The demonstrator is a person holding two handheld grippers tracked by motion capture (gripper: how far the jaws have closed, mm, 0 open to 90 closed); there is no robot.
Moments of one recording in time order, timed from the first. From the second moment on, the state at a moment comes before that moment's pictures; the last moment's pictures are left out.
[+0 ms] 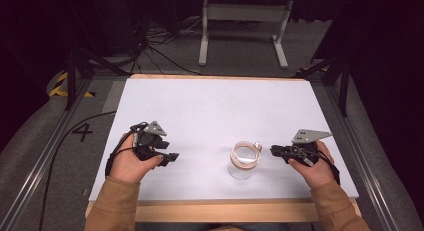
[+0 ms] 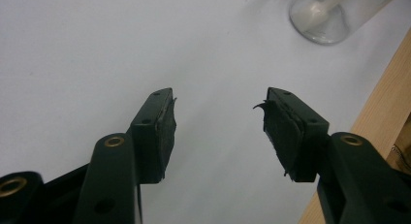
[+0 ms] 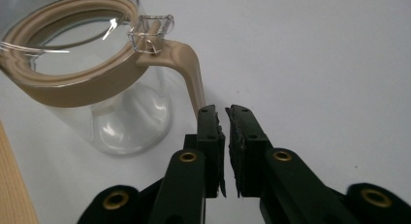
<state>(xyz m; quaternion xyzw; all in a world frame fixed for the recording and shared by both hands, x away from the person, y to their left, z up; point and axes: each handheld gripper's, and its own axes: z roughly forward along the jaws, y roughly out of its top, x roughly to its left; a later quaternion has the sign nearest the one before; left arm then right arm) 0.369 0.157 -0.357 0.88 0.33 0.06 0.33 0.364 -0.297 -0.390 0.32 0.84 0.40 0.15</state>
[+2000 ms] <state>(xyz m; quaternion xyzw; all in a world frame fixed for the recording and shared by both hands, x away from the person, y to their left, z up) 0.374 0.109 -0.390 0.87 0.30 0.05 0.39 0.381 -0.301 -0.392 0.31 0.83 0.43 0.17</state>
